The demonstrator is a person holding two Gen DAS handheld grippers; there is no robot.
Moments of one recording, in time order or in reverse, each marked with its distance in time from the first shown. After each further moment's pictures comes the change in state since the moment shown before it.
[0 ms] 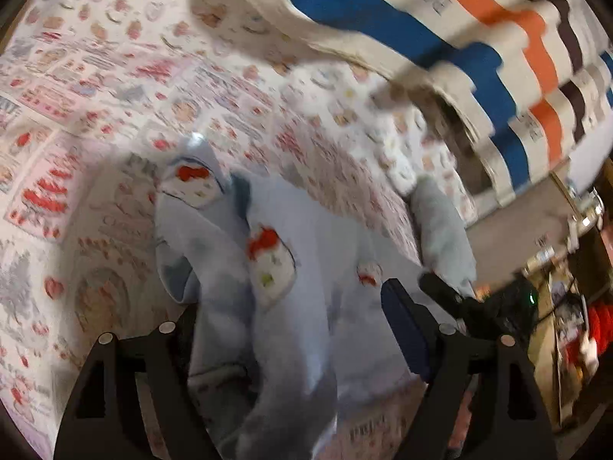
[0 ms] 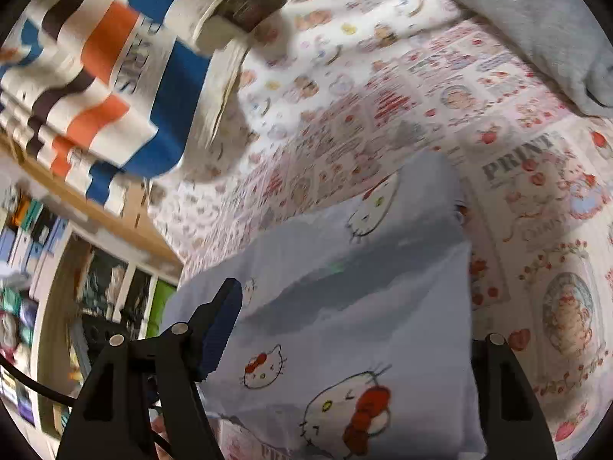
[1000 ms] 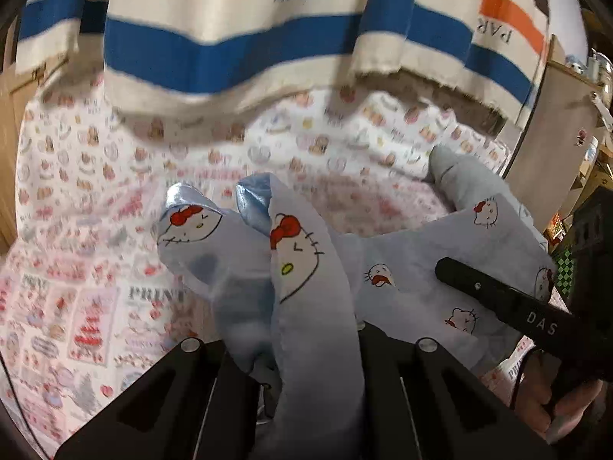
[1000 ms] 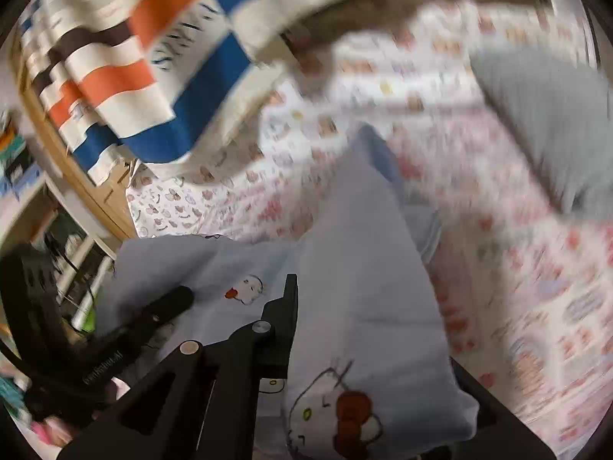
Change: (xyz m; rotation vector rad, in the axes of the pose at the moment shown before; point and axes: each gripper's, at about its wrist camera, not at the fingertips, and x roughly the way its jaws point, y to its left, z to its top) left arm 0.003 -0.083 0.002 0.481 -0.129 0.266; right arm -0.019 0.057 -0.006 -0.380 -0.147 -0.164
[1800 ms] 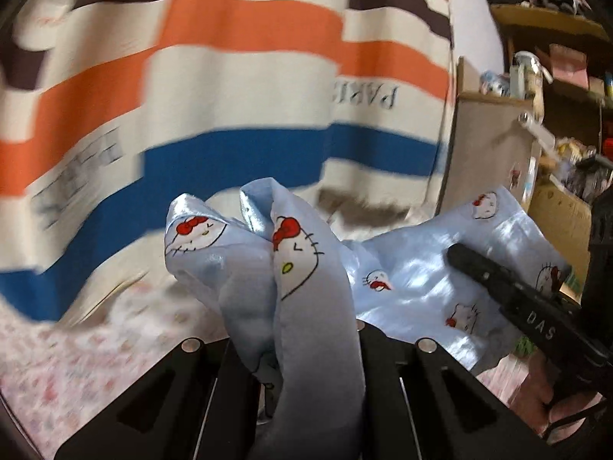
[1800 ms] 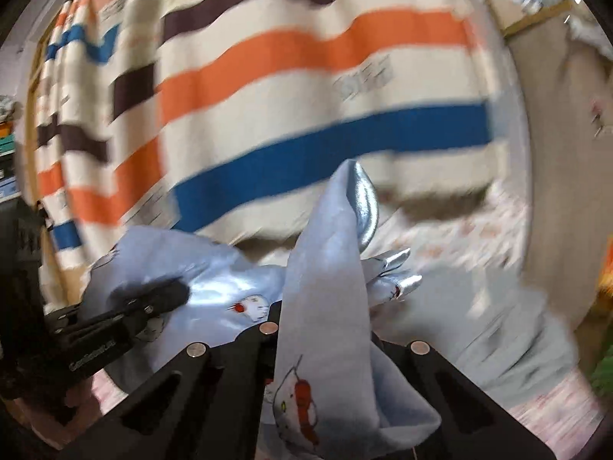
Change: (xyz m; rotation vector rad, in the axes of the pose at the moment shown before) left arm 0.028 -0.165 0.146 0.208 -0.283 -0.240; right arm -0.135 -0.067 0.138 -0.129 -0.474 -0.290
